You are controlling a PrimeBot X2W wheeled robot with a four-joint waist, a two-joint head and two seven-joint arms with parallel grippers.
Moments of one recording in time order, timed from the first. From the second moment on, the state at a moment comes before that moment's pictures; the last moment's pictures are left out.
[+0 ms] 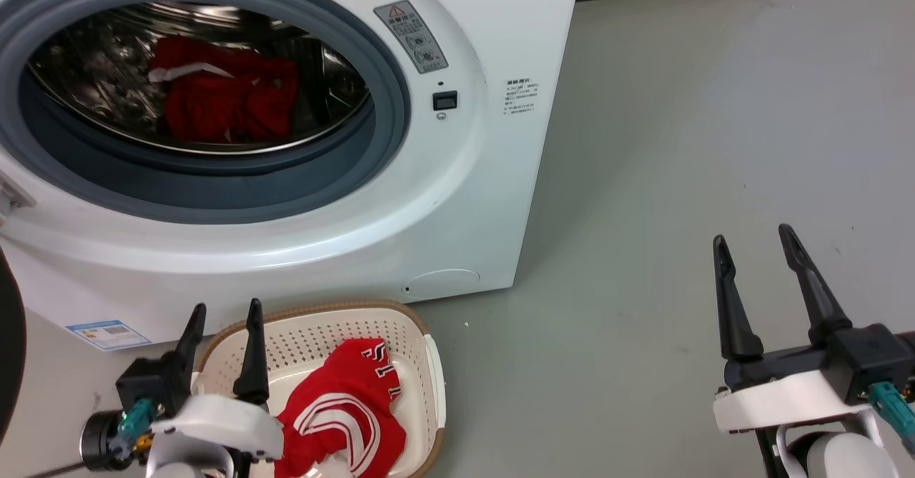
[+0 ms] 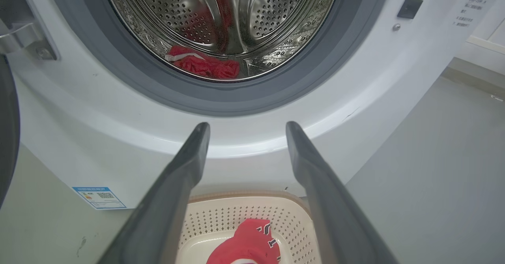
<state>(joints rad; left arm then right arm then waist) -0.13 0.19 -0.01 0.34 -0.27 -0.05 -0.26 -0.07 -0.05 -0.02 0.00 -0.03 0.13 -0.26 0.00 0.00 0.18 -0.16</state>
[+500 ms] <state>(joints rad) 0.00 0.09 0.07 0.13 -0.17 -0.08 -0.26 -0.02 -0.05 0.00 0.02 -0.01 0.13 -0.26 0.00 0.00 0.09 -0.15</state>
